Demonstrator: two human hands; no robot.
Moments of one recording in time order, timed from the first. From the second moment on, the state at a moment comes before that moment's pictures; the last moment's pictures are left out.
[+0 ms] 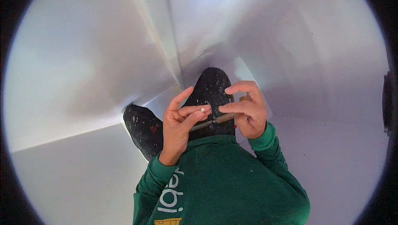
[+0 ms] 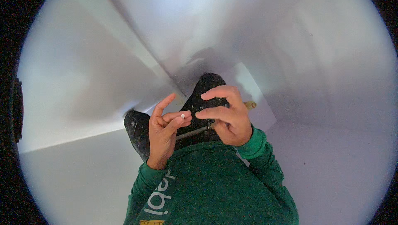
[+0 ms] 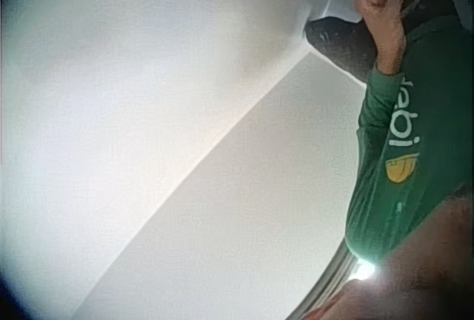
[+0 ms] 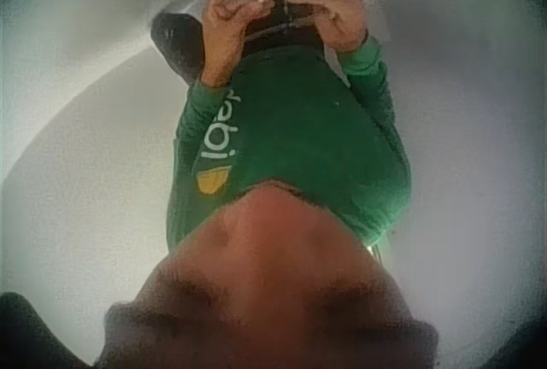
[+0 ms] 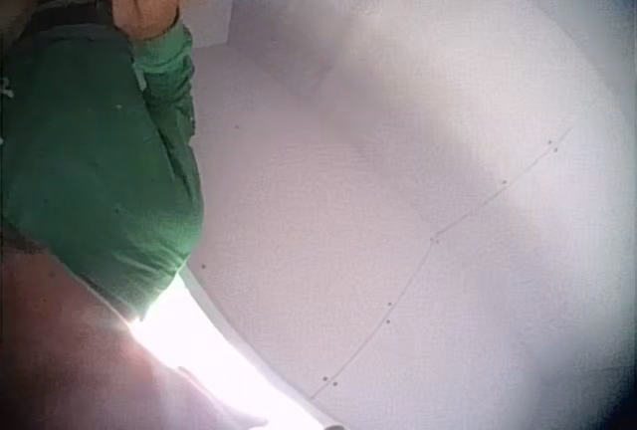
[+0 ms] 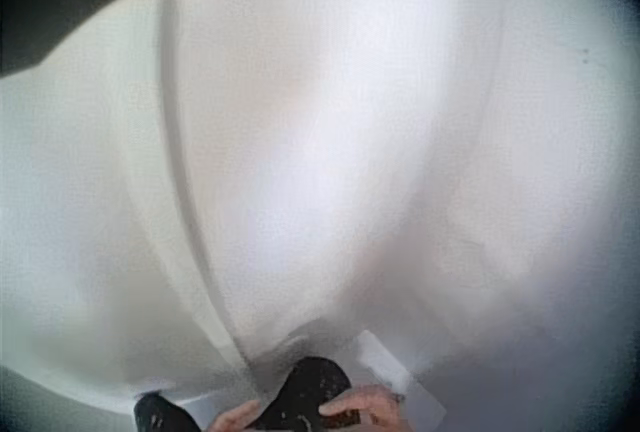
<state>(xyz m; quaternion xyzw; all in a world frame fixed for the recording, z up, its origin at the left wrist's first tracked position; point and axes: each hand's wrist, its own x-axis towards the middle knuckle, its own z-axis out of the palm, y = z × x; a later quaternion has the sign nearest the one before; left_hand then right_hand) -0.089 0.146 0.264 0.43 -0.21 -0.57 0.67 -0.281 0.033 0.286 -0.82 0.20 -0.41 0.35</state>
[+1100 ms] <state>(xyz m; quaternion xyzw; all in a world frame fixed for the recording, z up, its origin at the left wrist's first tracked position) -0.066 0.169 0.259 0.41 -0.21 -0.56 0.69 -0.255 0.020 0.245 -0.71 0.20 -0.47 0.49</state>
